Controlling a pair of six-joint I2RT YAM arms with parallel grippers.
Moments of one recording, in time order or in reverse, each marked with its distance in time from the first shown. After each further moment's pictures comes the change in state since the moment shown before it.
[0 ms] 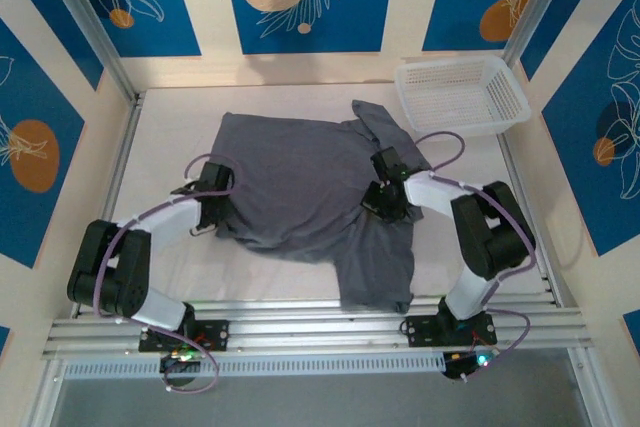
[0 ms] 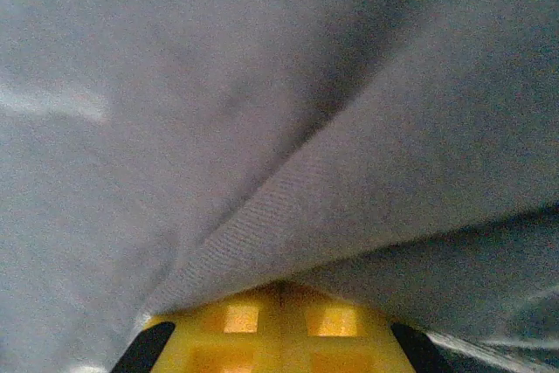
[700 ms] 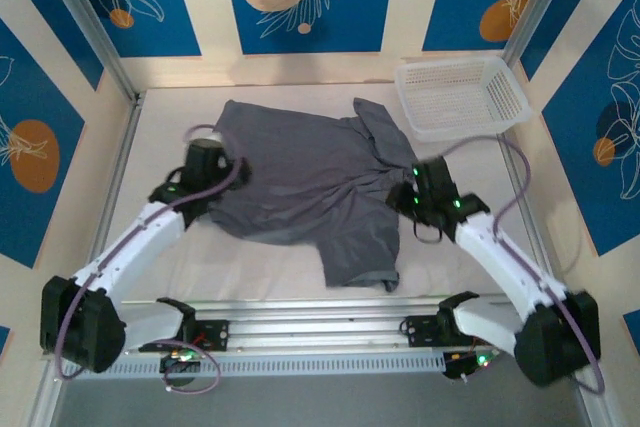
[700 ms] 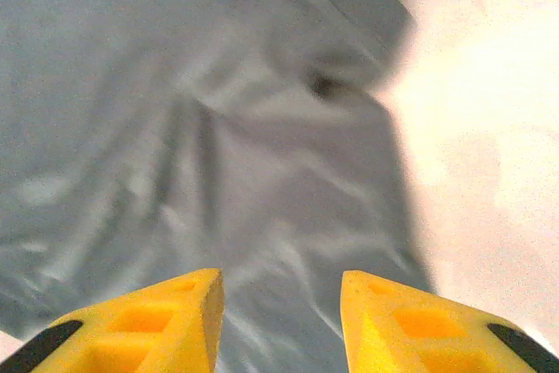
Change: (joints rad) left arm -0.205 -0.271 0.139 0.045 0.283 0.142; right arm -0.065 -0.710 -0.266 -0.179 0.059 -0.060
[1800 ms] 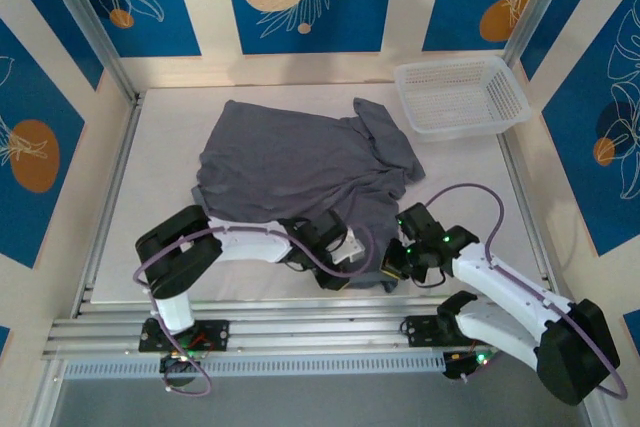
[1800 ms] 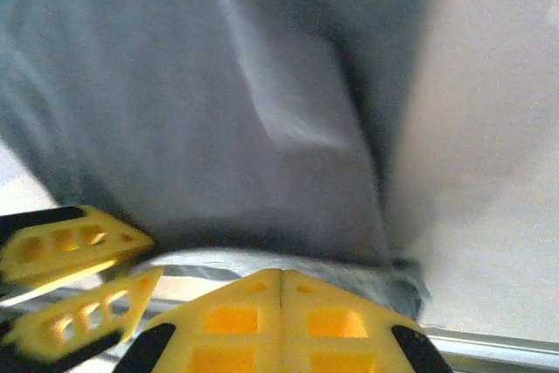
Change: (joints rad) left arm -0.611 0.570 0.046 0.089 0.416 0.426; right arm 0.239 -0.079 -0.187 -0.133 -0.230 0.153
